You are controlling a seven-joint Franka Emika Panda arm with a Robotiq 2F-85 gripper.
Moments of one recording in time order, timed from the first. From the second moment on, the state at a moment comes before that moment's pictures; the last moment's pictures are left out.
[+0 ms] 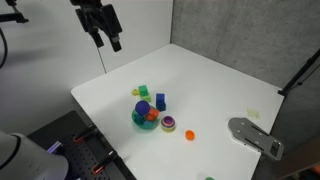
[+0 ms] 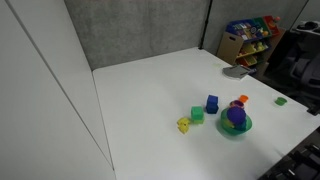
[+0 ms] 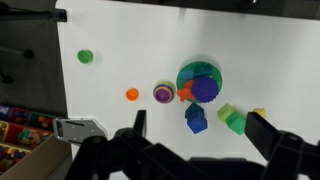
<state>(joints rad) 0.00 -0.74 0.00 -2.44 -0.19 1.76 -0.02</state>
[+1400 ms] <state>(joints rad) -0.21 -0.02 -0.24 -2.23 -0.19 2.20 -0.10</state>
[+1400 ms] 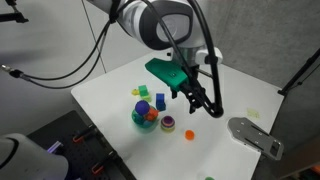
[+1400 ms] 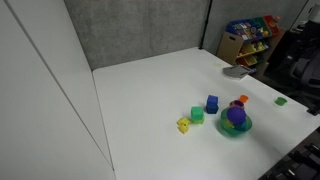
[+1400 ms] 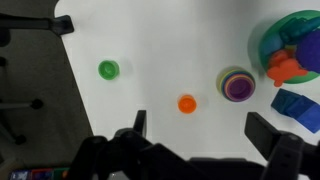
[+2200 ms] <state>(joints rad) -0.34 0.21 -0.29 -2.10 -0.06 2.19 -0.42</state>
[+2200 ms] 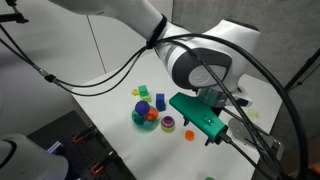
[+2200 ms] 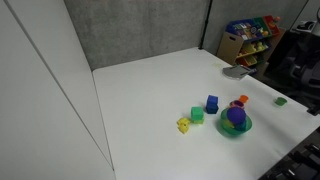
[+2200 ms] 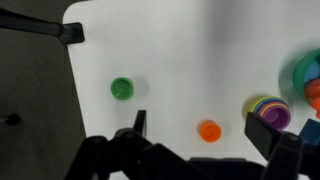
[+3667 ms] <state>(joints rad) -0.57 0.71 -0.18 -1.87 0.05 2.54 -0.51</state>
